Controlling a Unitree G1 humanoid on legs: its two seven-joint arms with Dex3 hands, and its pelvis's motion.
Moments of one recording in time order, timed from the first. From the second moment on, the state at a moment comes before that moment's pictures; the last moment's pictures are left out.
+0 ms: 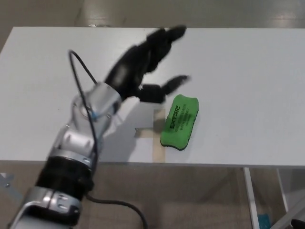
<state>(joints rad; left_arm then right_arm) -0.75 0.17 -0.10 0.49 -0.02 -0.08 -0.34 0.14 -0.15 -0.25 0.74 0.01 -0.44 -0.12</state>
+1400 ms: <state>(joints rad) 0.37 0.41 0.19 0.35 -0.21 -0.18 -0.52 0.17 -0.17 -0.21 0.81 -0.03 -0.44 -0.14</state>
